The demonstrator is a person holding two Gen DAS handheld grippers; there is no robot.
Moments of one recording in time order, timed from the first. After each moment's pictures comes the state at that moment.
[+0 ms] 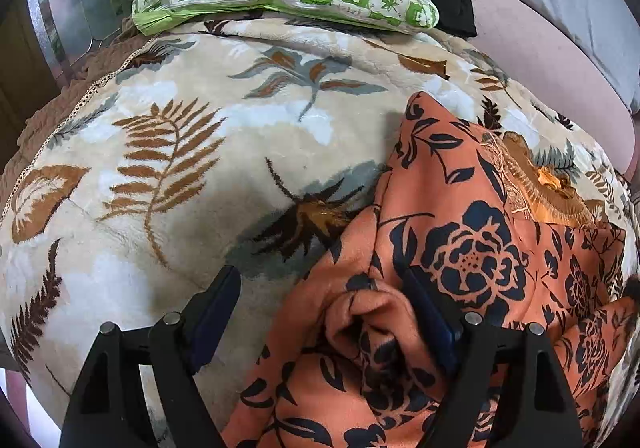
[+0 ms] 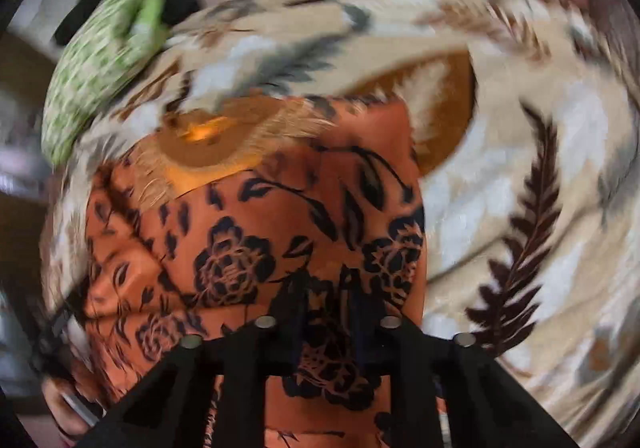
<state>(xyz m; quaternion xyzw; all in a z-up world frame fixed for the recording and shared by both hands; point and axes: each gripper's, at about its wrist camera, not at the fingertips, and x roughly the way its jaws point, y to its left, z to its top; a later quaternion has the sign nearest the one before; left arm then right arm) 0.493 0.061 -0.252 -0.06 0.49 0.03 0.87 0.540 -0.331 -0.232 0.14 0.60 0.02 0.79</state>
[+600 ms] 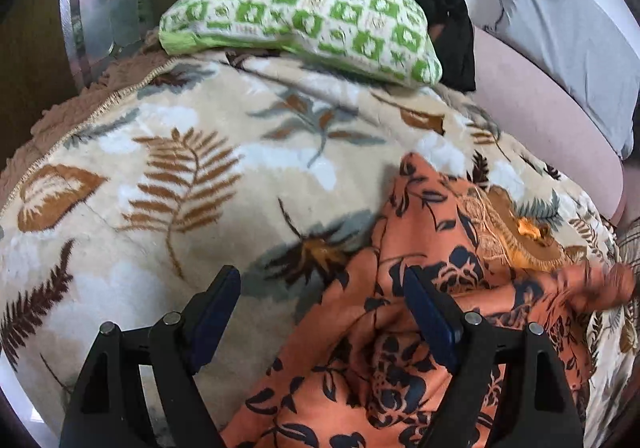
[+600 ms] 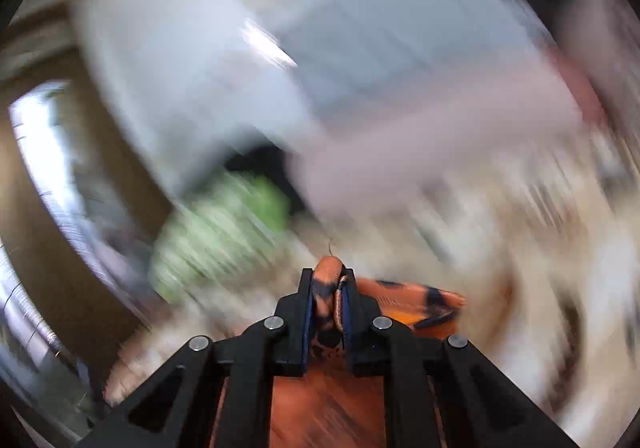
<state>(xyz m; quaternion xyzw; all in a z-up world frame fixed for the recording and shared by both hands) 0.480 0.069 -0.228 -0.11 0.43 0.04 0.89 0.512 -0.385 -0.186 0.27 0.30 0.08 0.91</state>
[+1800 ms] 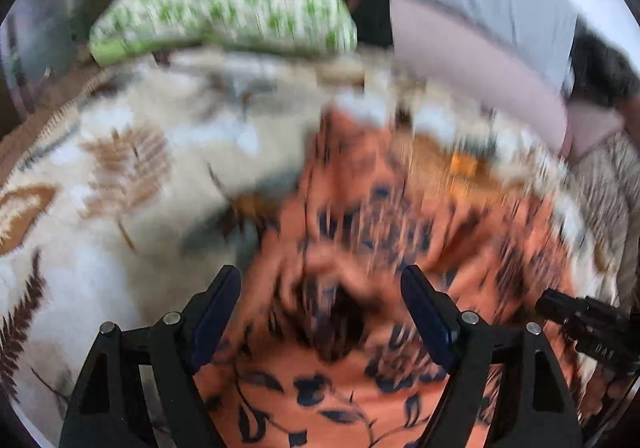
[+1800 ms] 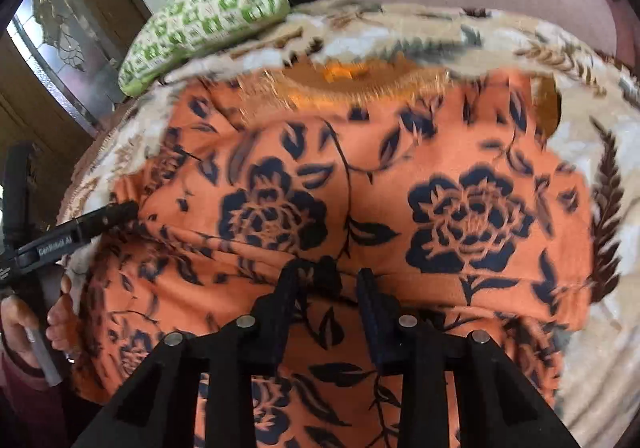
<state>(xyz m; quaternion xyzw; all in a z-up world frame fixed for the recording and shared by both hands) 0.445 0.049 -0.211 -0.08 0.42 -0.08 0.90 0.458 -0.245 -0.241 0.09 0.51 0.12 0.85</state>
